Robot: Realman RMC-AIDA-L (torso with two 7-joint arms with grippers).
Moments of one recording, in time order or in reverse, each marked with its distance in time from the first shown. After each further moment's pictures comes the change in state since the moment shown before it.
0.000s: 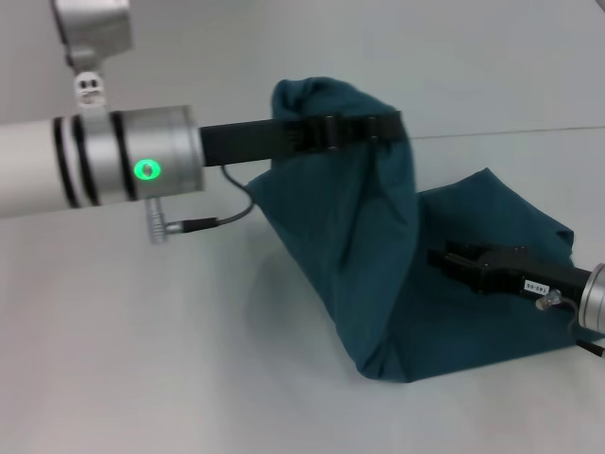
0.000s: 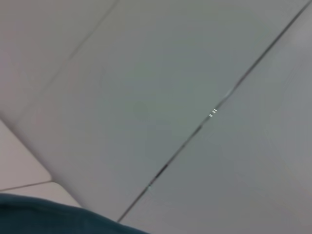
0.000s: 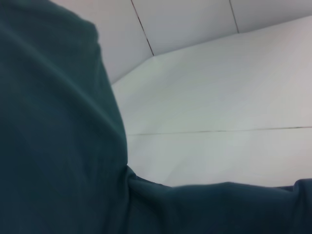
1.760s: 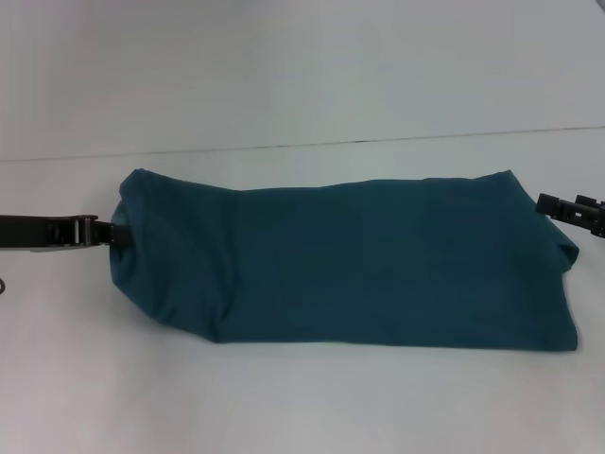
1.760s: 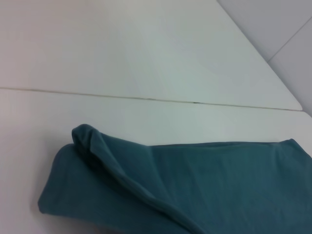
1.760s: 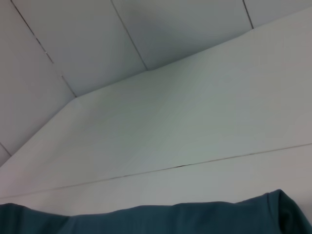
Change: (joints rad) left arm 0.178 0.118 -0.247 0.211 0.623 -0.021 -0.193; right arm -0.070 -0.069 0.049 -0.239 -0.022 -0.050 0.347
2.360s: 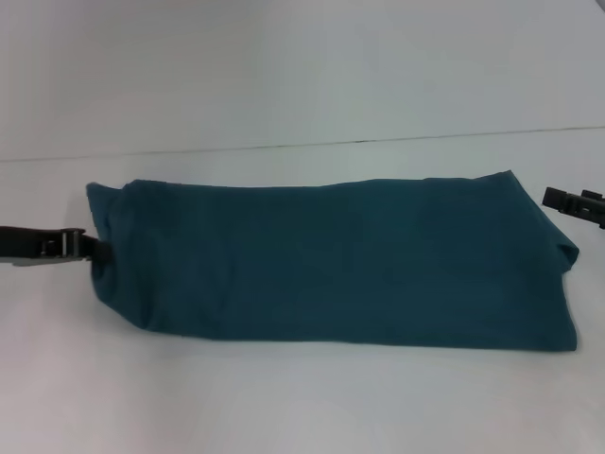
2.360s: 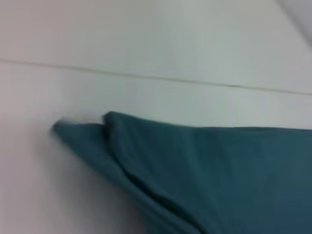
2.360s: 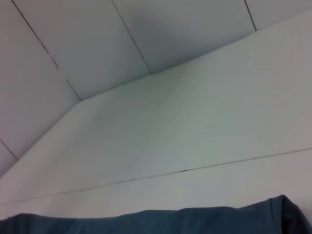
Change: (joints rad) left arm -0.005 0.000 0.011 0.007 0.078 -0.027 -0.051; right arm -0.004 -0.005 0.000 -0.029 -0.001 -0.033 0.034
